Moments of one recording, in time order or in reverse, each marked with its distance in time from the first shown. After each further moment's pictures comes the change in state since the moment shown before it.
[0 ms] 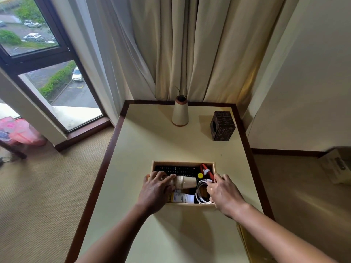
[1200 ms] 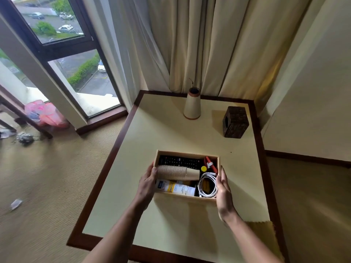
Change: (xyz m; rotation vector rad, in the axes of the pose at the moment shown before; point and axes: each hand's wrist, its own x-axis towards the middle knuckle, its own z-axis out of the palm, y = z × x) left_hand -0.024 0.016 -0.016 -1.186 0.182 -0.681; right_hand 0.008 -0.032 0.040 1.952 0.320 0.527
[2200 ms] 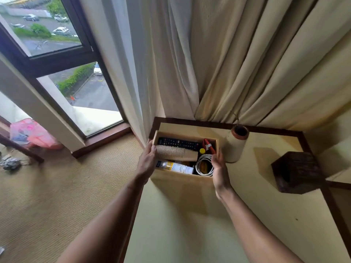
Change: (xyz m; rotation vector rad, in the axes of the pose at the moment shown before) left_hand 0.347 0.093 -0.110 0.081 -0.041 0.172; right_hand 0.280 -0.088 0.221 -0.013 0.012 -0.189
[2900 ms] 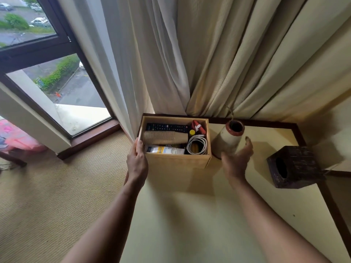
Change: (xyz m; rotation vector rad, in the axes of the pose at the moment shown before) left_hand 0.029 -0.024 0.022 -0.058 0.330 0.023; right_hand 0.055 0.006 -0.047 -0.361 0.545 -0.073
